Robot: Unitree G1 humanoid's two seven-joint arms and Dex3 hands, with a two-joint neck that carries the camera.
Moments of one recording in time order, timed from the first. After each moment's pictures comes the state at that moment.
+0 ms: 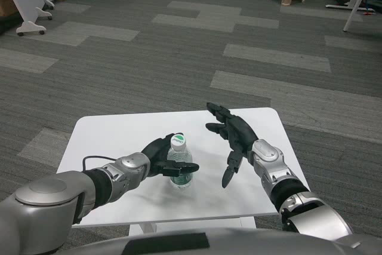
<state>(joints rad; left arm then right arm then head) -0.79 0.11 -1.60 1.10 -1.34 -0.24 -0.04 -0.36 -0.16 0.07 0.90 0.16 -0.34 0.34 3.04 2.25</state>
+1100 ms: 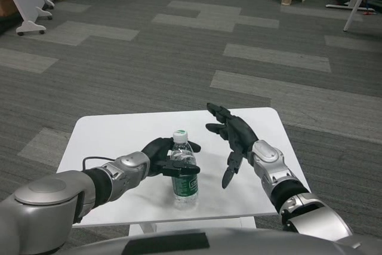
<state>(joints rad) -0.79 0.11 -1.57 1.10 -1.36 -0.23 -0.07 -0.35 -0.16 0.07 0.89 0.16 -0.34 0.34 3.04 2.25</state>
